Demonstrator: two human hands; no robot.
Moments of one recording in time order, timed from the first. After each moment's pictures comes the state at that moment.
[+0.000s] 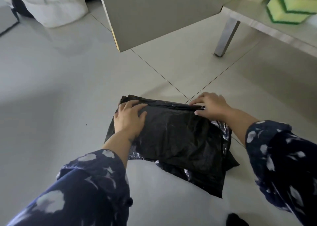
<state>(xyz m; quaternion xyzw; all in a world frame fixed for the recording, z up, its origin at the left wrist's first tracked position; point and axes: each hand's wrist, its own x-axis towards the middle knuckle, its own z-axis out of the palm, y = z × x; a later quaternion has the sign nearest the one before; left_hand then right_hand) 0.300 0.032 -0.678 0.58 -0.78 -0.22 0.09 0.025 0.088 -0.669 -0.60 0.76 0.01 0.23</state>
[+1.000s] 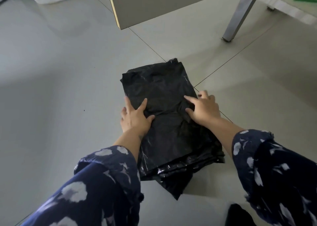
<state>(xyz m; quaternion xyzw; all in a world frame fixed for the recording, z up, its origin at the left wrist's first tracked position) 0.297 0.057 -0.719 0.65 -0.72 -0.26 -0.04 0.080 0.104 -0.718 -0.55 0.82 0.00 0.18</state>
